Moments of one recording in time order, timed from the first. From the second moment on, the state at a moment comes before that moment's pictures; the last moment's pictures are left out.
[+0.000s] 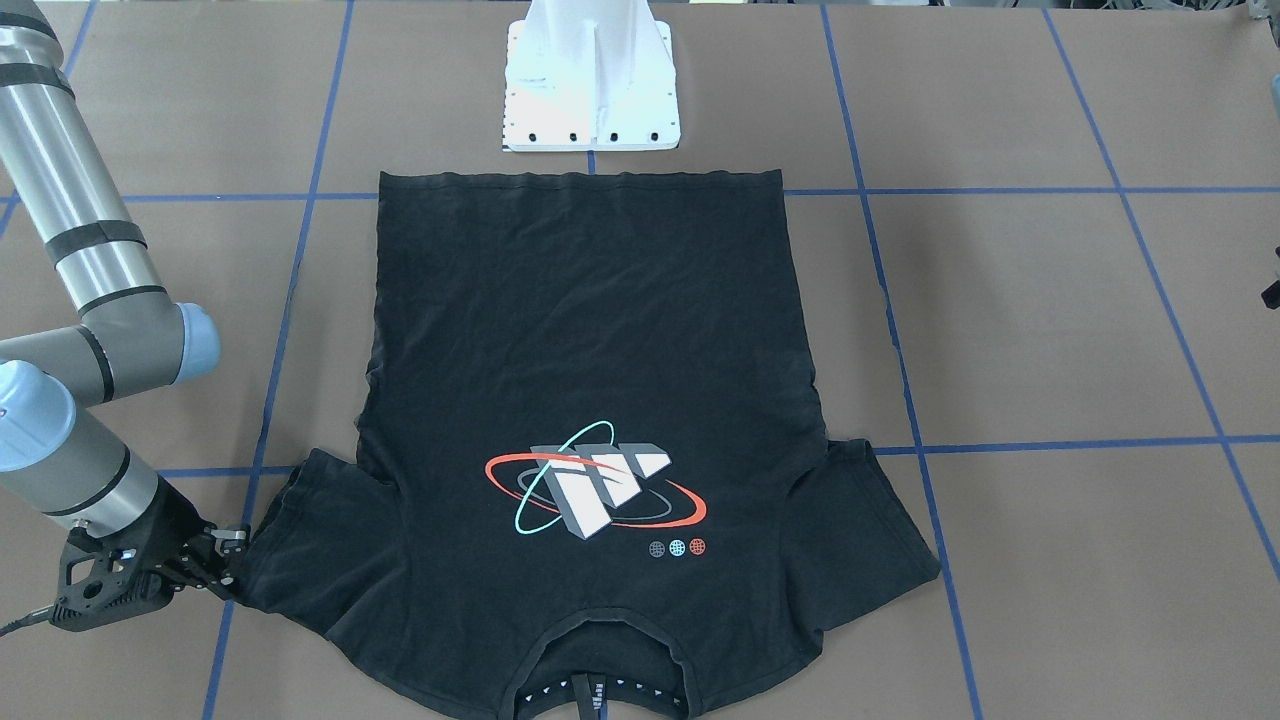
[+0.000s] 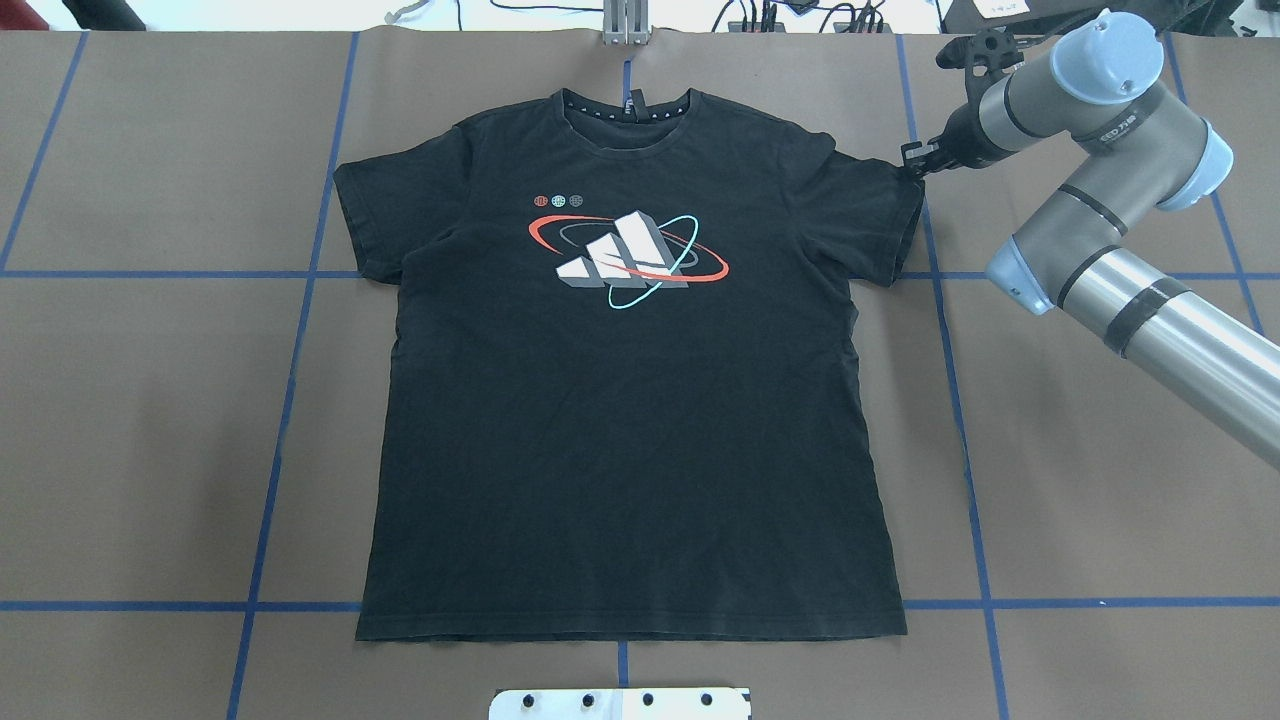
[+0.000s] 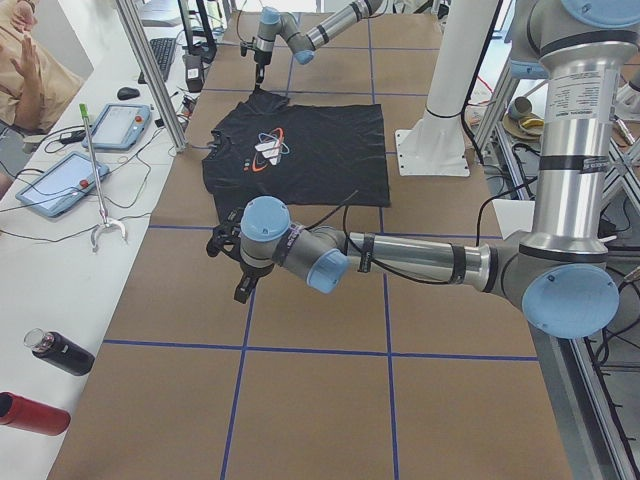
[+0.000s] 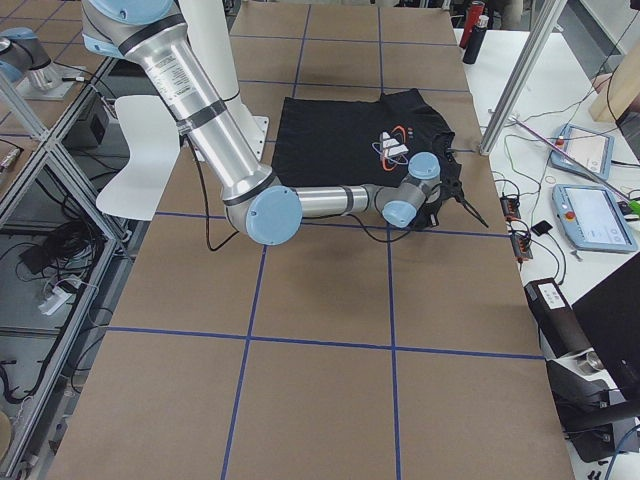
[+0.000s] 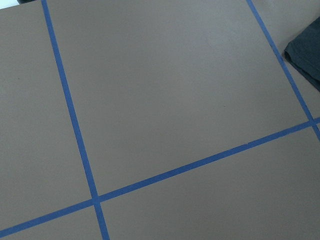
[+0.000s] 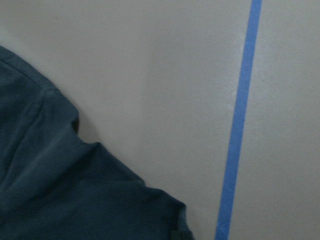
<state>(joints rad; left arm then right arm) -1.47 -1.58 -1.64 -2.03 -2.42 -0.13 0.99 -0.98 1.04 -0.72 2.08 0.78</state>
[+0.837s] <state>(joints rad) -1.47 -1.58 -1.64 -2.03 -2.42 -0.13 0.88 -0.89 1.20 -0.80 2.07 1.10</state>
